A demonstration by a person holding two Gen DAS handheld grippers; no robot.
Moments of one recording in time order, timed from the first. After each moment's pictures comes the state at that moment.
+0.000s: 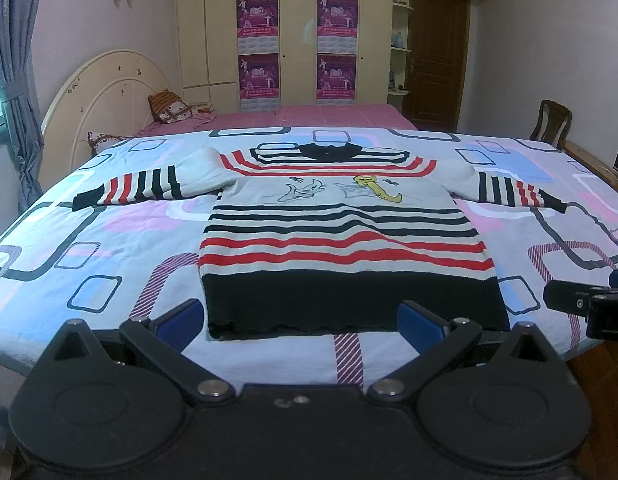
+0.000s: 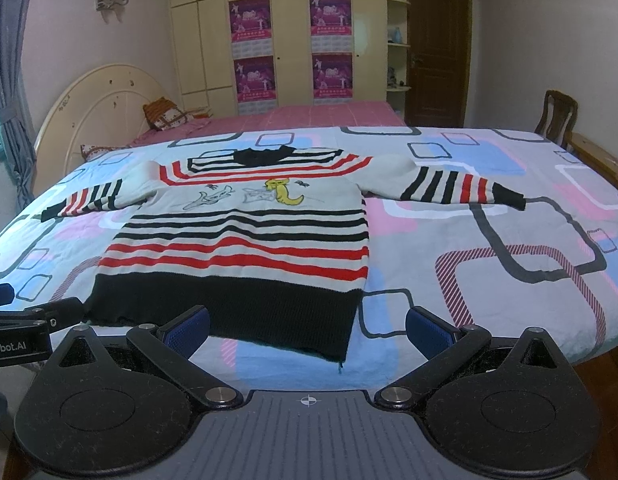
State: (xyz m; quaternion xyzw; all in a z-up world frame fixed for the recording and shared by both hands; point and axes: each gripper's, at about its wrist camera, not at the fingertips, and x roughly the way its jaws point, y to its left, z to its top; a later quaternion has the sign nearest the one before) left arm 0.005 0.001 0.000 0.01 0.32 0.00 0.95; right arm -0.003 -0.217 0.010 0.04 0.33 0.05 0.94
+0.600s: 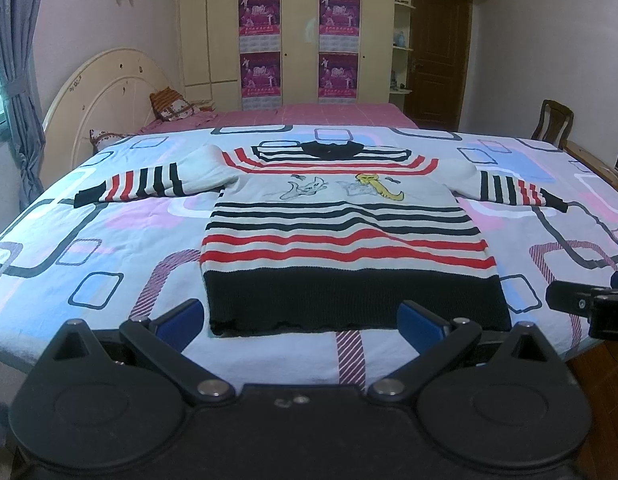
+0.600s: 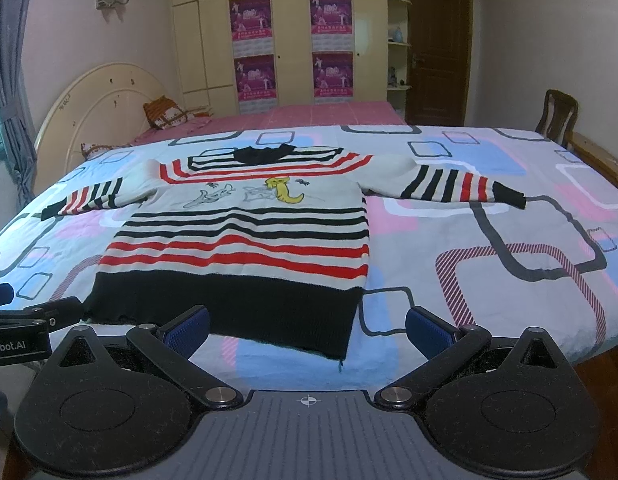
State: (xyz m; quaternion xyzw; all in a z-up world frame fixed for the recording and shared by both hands) left arm 0.001 0.001 0.000 0.01 0.33 0.00 0.94; right arm -0.003 -0.216 0.008 0.04 0.33 0.05 0.94
